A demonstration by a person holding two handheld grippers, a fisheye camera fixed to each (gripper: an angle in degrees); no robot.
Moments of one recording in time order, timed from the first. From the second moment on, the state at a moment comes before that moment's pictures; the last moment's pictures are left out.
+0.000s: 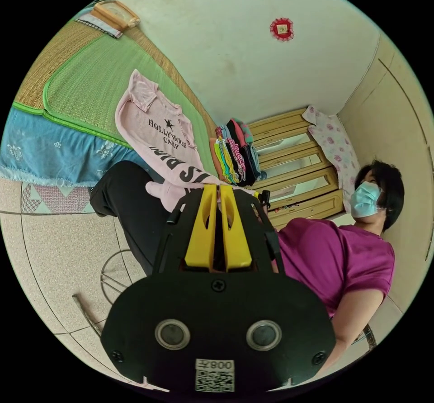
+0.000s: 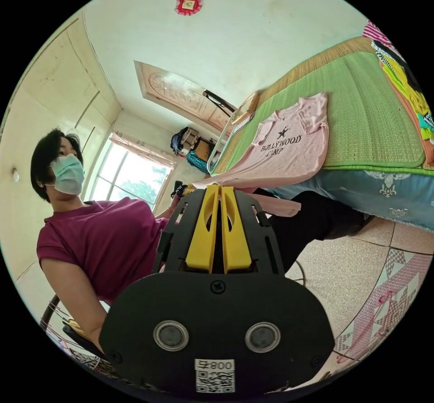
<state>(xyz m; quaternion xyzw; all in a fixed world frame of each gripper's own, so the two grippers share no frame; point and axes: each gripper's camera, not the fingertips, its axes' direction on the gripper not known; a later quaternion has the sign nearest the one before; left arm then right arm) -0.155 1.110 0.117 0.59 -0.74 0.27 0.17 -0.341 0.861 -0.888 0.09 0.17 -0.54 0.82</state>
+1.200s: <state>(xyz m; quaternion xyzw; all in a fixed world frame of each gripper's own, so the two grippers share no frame) -0.092 1.132 0.061 0.55 -0.75 0.32 0.18 -0.314 0.799 -0.912 0.11 0.19 -0.55 0.81</state>
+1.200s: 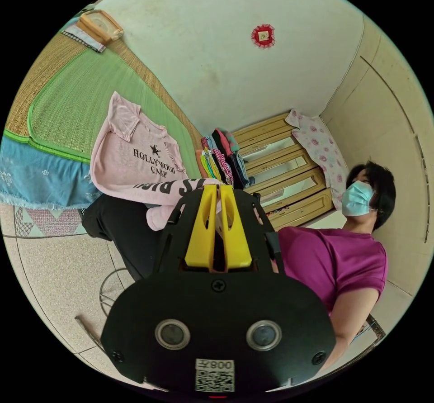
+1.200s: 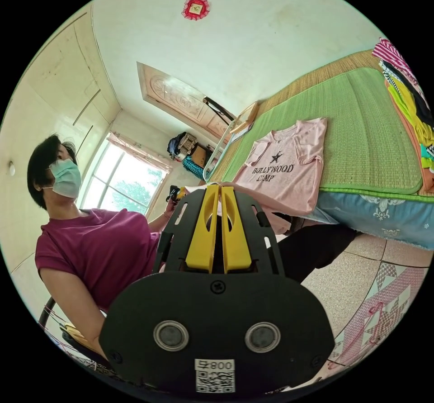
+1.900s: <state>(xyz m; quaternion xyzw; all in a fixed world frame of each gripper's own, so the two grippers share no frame) 0.144 1.086 -0.070 0.59 -0.74 0.28 0.14 -0.336 0.566 -0.911 0.13 0.21 -0.50 0.83</state>
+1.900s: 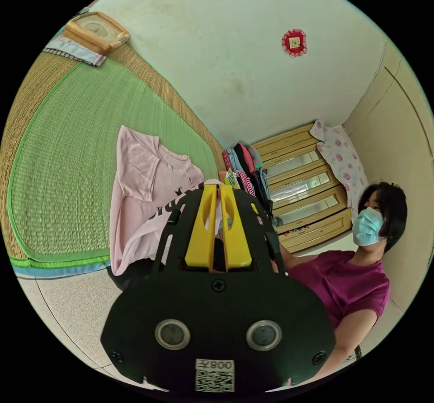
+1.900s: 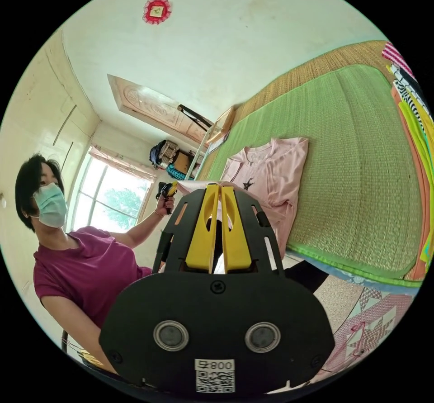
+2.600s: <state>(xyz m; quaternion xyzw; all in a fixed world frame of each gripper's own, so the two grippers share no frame) 0.257 1.082 -0.261 0.71 -0.66 0.22 0.12 -0.278 0.333 -0.880 0.16 0.24 -0.34 0.89</state>
